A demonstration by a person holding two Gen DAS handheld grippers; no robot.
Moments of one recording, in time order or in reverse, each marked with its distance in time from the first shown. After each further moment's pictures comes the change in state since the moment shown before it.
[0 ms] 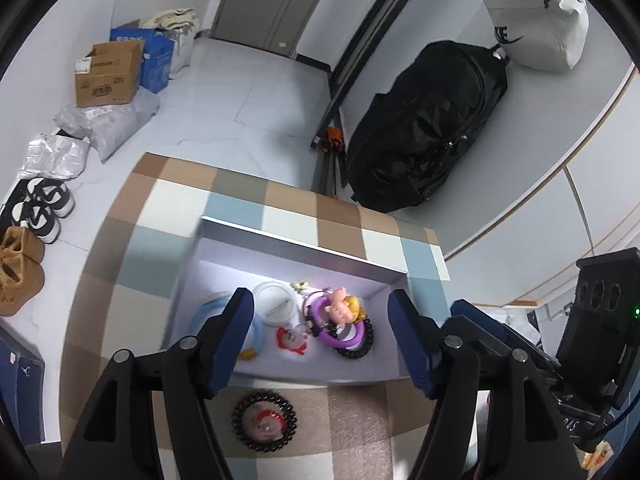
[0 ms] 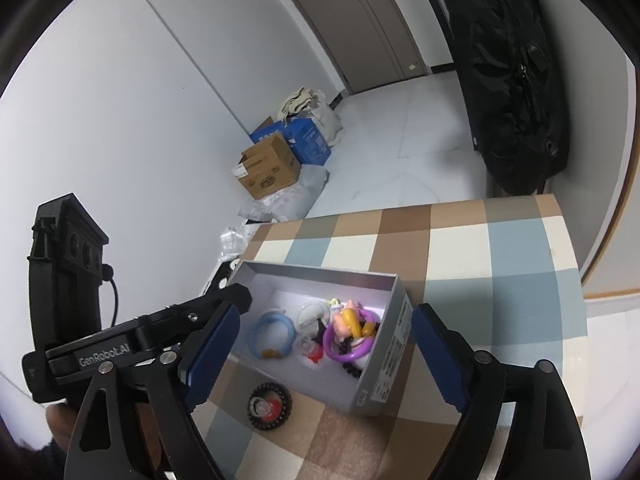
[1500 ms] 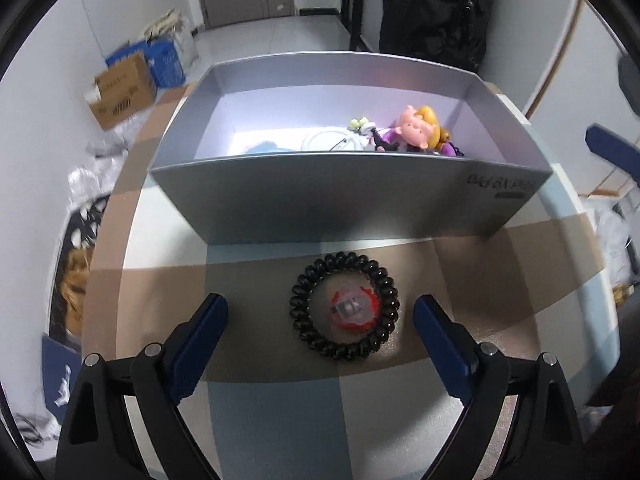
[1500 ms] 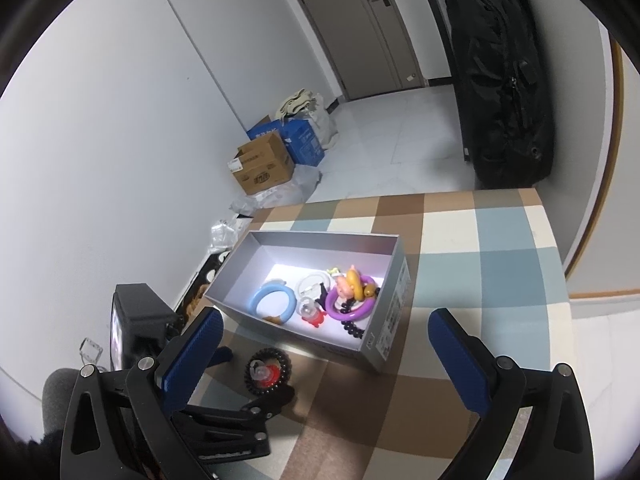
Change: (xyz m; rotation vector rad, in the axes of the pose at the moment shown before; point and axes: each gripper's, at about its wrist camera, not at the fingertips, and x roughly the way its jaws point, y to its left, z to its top) left arm 0.035 0.009 -0.083 0.307 0.162 0.319; right arm -0.021 0.018 -0.033 -0.056 -0.024 -0.064
